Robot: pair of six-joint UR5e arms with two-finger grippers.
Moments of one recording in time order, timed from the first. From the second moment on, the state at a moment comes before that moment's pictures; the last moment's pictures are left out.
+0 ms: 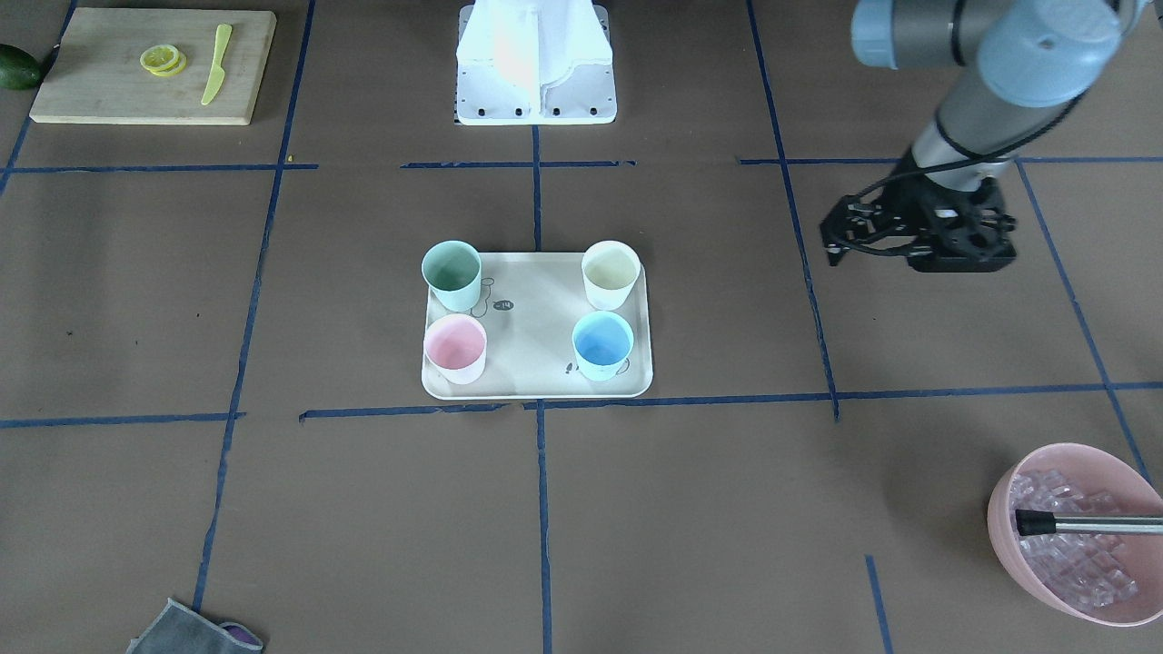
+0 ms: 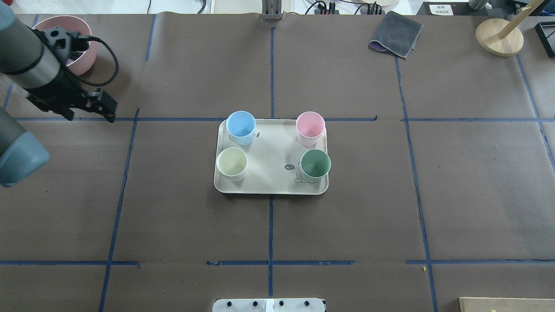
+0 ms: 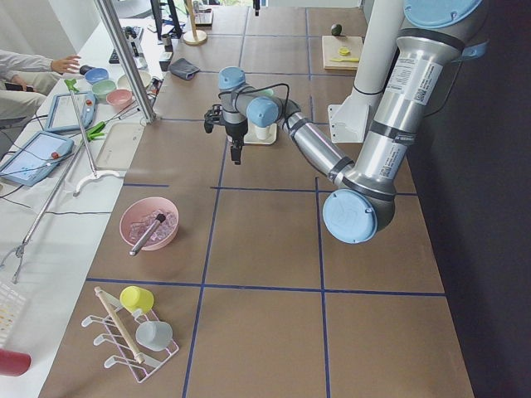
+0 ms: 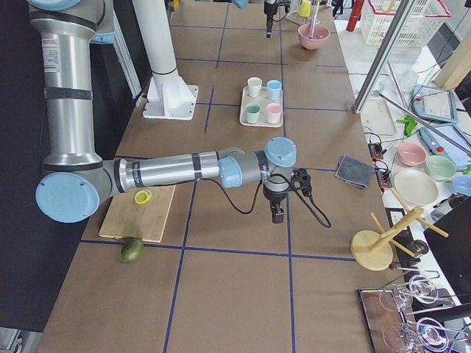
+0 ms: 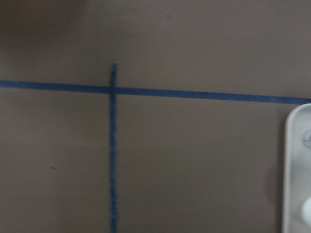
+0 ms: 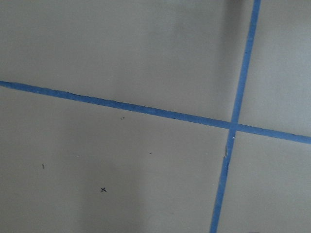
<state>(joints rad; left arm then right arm) -1.03 -1.85 -1.92 -1.42 -2.19 -0.60 1.42 -1.60 1.72 -1.48 2.31 0.07</state>
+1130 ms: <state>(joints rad) -1.53 -1.61 -1.60 -1.45 -2.31 0.16 1.50 -1.66 1.75 -1.53 2.31 0.00</state>
